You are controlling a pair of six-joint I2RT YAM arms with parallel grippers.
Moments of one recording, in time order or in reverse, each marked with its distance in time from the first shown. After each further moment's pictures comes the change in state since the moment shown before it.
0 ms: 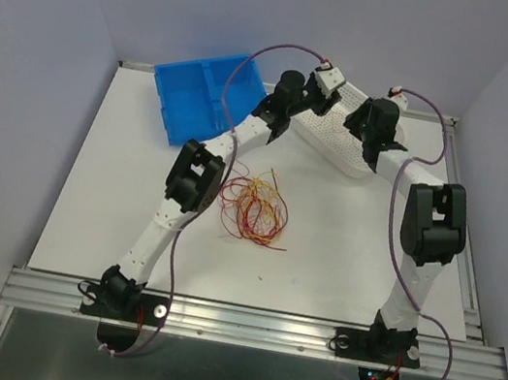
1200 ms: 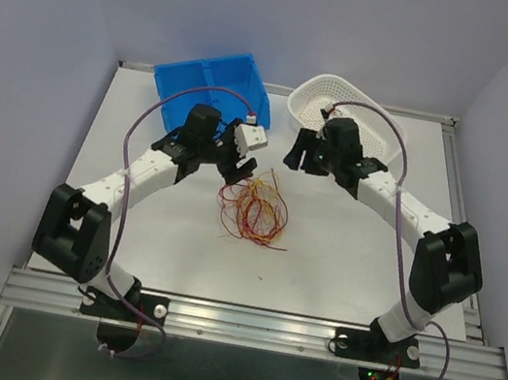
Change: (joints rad) left arm 0.137 -1.069 -1.225 -0.488 0.187 0.308; right arm 0.312 -0.364 -0.179 -0.426 -0.282 -0.112
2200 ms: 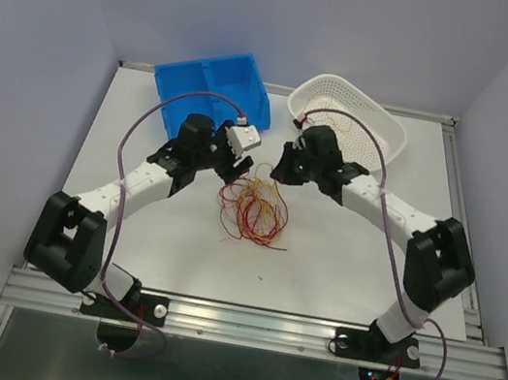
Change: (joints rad) left arm 0.000 -0.089 -0.179 0.214 -0.134 -0.109; right arm 0.103 0.122 -0.008 -0.001 -0.053 -0.023
